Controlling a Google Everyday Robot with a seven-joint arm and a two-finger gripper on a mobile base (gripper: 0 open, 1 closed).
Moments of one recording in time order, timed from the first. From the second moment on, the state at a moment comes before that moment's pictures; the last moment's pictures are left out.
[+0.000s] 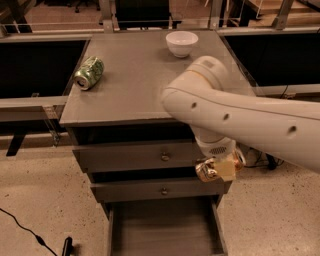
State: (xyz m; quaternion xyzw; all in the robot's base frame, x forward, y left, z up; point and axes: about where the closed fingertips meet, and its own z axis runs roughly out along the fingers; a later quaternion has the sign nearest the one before) arm 0.472 -0.184 0.765 0.67 -0.71 0.18 0.14
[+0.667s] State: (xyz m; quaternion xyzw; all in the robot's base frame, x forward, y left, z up) arm 0.504 -0.200 0.689 0.67 -0.74 -0.03 -0.07
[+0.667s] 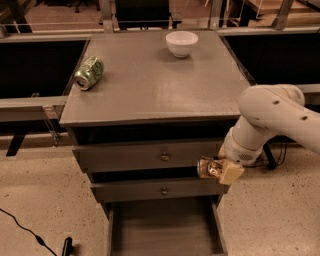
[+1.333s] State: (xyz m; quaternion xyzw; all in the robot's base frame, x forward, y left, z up) arm 0.508 -0.216 0.665 0.66 -0.74 -0.10 -0.12
